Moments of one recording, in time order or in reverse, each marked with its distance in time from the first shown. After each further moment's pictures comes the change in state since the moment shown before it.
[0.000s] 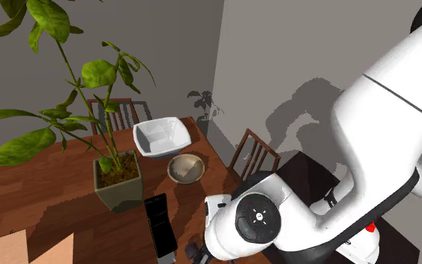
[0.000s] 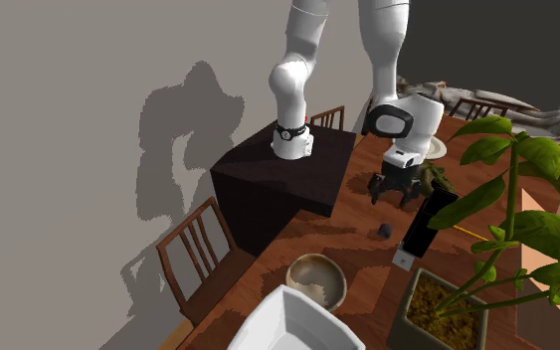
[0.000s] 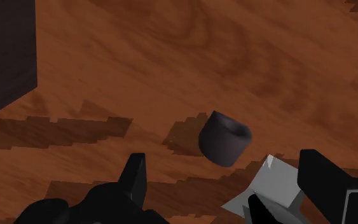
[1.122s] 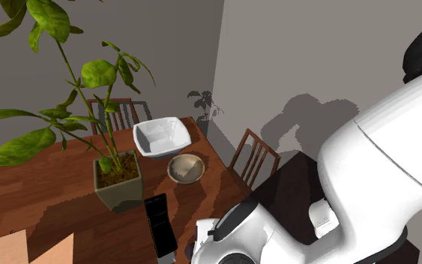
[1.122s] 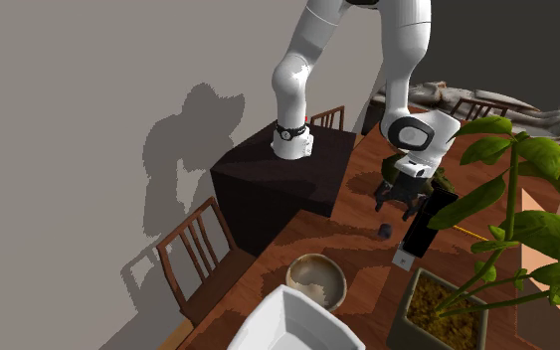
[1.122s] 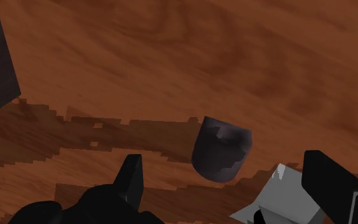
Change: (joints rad) arm 0.103 0.207 -0.018 0.176 -0.037 -0.130 0.224
